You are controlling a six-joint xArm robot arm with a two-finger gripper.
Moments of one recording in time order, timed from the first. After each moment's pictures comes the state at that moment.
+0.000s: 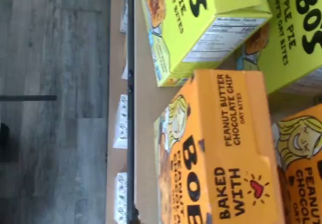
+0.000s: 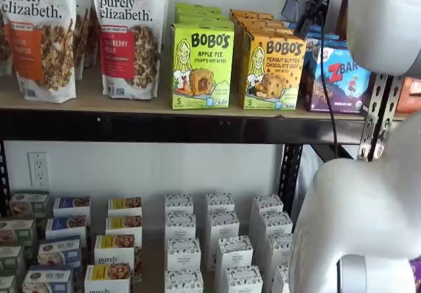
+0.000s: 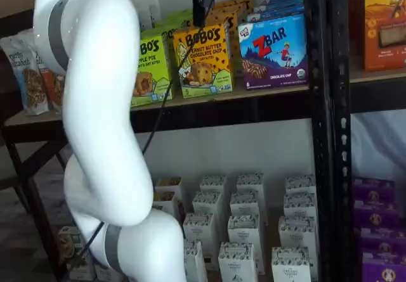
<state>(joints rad) -0.27 -0.18 -1.66 0.34 1.68 -1.74</state>
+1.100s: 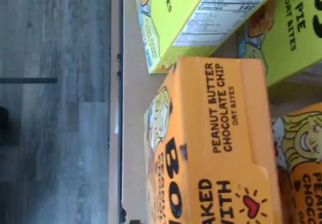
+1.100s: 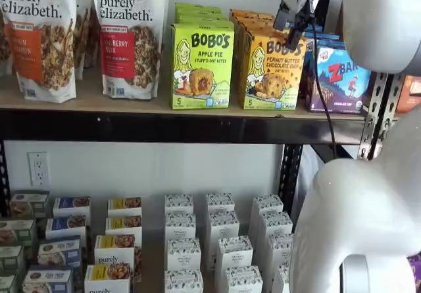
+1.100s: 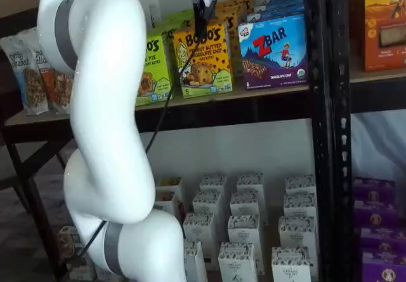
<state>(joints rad) -0.20 -0.14 -1.64 0.26 1.63 -1.71</state>
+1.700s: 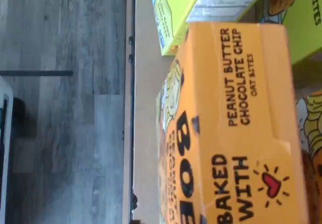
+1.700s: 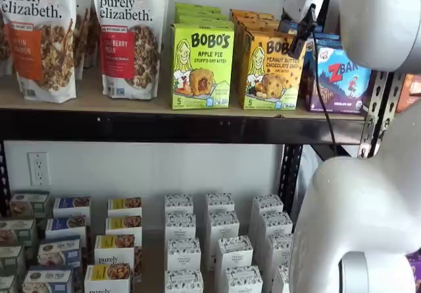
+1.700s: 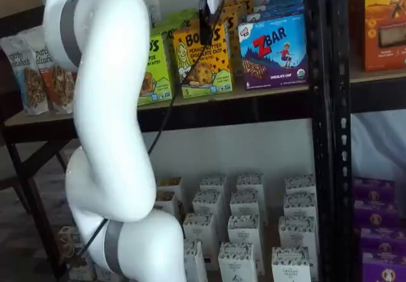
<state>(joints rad) -0.21 -0.11 -1.63 0.24 1.65 -1.73</state>
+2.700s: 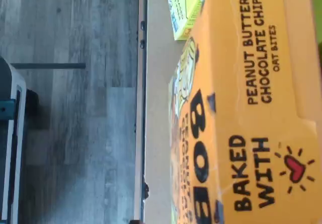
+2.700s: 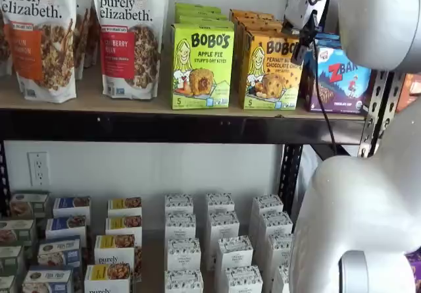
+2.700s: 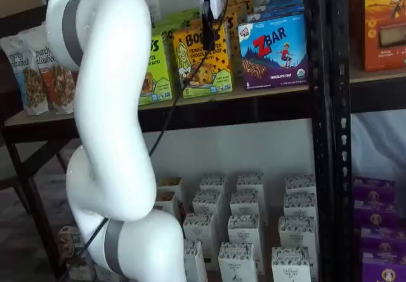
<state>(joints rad) -0.22 -0.10 -1.62 0.22 1.66 -1.74</state>
